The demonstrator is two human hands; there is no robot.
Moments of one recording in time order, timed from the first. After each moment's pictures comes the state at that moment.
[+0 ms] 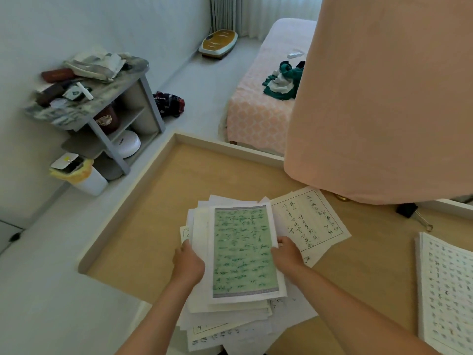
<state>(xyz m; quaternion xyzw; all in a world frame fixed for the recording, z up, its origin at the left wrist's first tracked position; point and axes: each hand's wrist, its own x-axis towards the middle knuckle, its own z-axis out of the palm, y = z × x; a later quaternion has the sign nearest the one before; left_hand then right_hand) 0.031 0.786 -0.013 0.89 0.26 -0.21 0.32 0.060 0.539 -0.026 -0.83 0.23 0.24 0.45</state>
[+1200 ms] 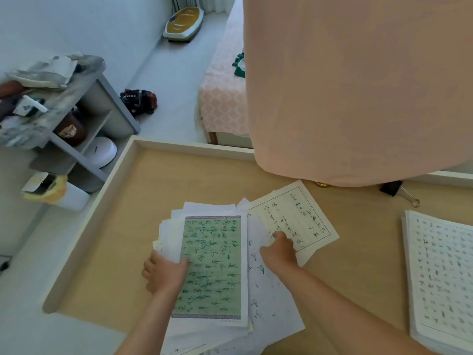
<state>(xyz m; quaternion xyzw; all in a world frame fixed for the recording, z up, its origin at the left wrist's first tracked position) 0.070 0.760 -0.037 0.88 0.39 -0.16 0.23 0.082 0.500 -0.035 -0.82 0.31 0.25 0.41</state>
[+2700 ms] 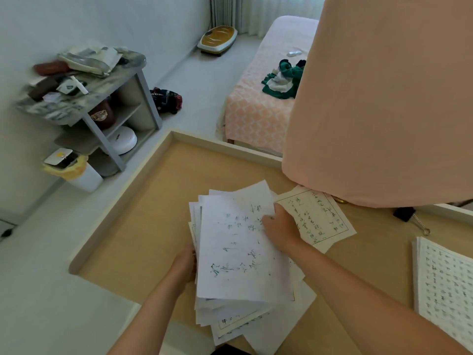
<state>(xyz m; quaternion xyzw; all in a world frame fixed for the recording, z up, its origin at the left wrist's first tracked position) 0.038 0.791 -0.016 0.65 0.36 -0.27 0.61 0.114 0.550 0.036 -0.89 0.12 0.16 0.40</state>
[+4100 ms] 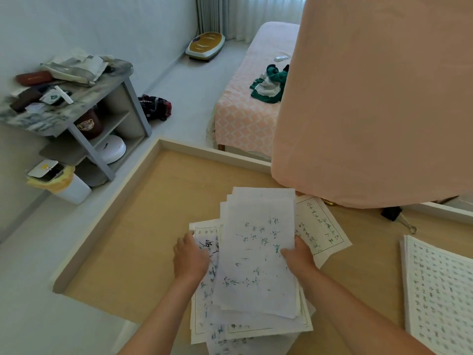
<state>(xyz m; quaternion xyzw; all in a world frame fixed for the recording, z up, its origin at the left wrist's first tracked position) 0.072 0.750 -0.020 0.92 0.22 -0.12 0.29 0.071 0.490 -0.004 -0.77 0.30 0.16 0.53</state>
